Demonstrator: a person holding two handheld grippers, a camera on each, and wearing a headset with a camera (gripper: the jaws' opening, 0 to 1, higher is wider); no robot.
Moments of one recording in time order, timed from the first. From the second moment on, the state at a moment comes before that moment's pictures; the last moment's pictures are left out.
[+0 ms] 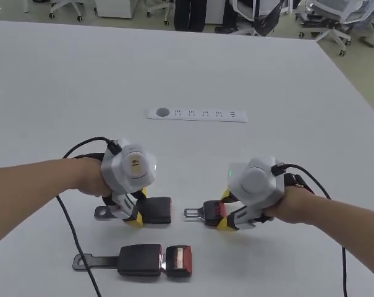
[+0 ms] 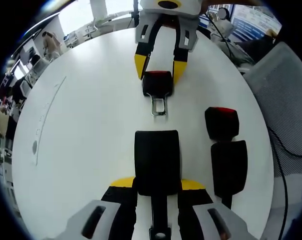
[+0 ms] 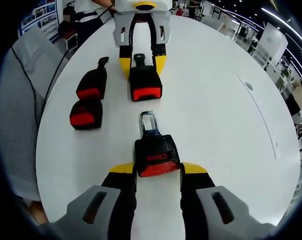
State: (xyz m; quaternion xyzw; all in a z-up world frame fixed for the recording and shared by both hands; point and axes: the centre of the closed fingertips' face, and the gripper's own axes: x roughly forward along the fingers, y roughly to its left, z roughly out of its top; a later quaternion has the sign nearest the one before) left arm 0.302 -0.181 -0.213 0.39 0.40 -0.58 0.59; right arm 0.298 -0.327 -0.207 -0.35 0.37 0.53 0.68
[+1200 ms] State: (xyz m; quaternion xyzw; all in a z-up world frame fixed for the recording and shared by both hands) left arm 0.300 -0.185 -0.210 0.39 0.40 -0.58 0.59; right arm 0.302 -0.290 -0.205 -0.33 0.35 0.55 0.68
